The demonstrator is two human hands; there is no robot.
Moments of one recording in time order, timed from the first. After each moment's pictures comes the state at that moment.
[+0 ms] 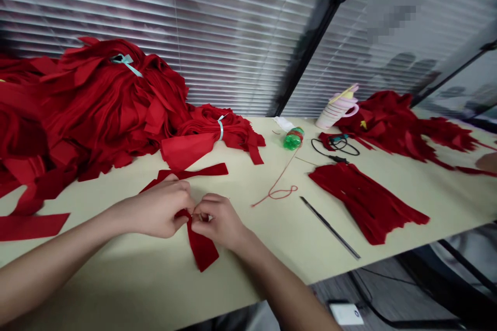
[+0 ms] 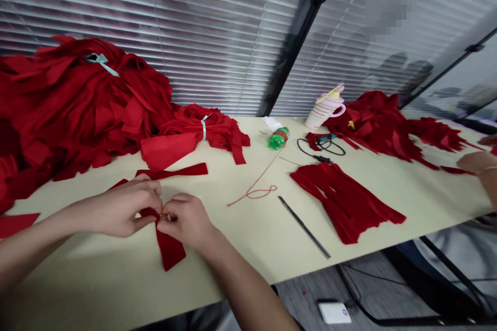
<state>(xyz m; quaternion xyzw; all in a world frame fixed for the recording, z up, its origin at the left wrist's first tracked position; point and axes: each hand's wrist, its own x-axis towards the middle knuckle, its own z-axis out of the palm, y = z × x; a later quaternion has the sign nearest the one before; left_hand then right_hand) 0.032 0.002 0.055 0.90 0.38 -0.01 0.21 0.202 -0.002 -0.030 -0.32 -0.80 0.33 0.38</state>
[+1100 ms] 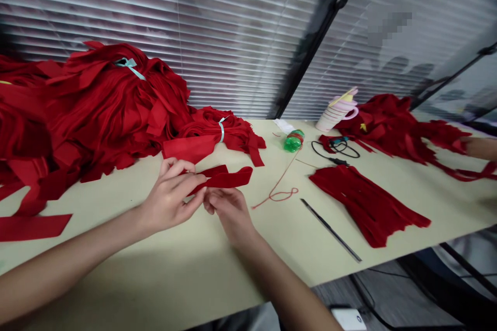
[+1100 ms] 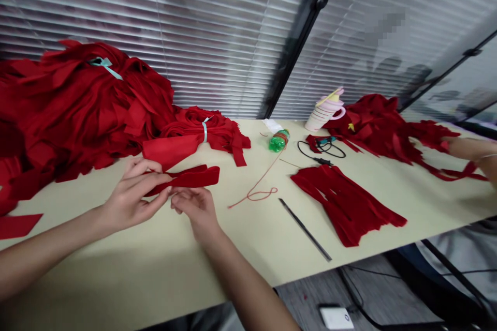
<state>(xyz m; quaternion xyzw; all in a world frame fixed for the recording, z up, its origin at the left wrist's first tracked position) 0.045 0.006 0.025 0.85 0.33 0.39 -0.10 0.202 -0.002 -0.011 -0.25 -0.43 0.68 0.54</state>
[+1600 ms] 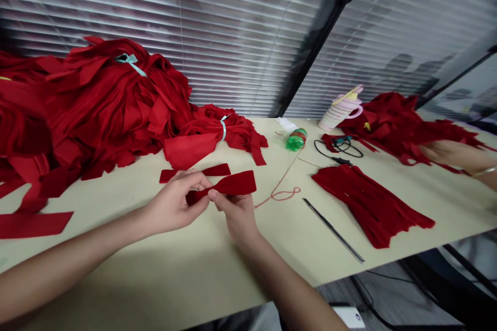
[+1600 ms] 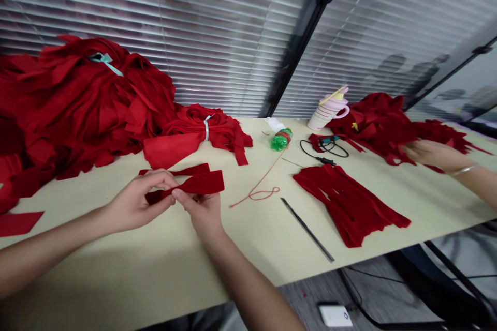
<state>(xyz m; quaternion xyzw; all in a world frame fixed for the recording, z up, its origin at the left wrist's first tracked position) 0.051 -0.001 0.033 0.79 0.41 0.33 0.30 0.202 -0.002 -0.012 -0.38 -0.46 0.58 0.56</state>
